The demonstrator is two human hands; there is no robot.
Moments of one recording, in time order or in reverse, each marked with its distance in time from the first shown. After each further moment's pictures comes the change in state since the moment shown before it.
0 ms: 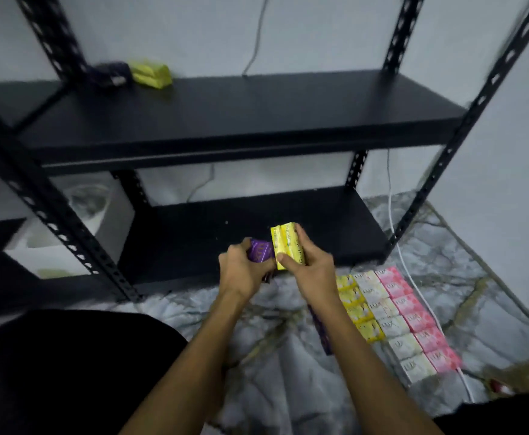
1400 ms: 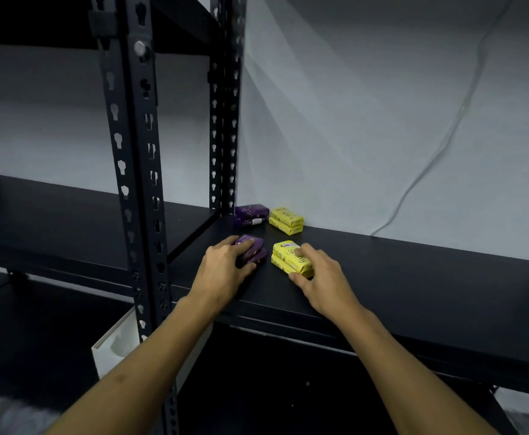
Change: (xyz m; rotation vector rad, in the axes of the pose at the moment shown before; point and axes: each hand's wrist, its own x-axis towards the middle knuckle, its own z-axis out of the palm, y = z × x) left_hand 0.204 0.047 -0.294 0.489 0.454 0.253; right_hand 0.233 -0.199 0.216 -0.744 -0.290 -0.658
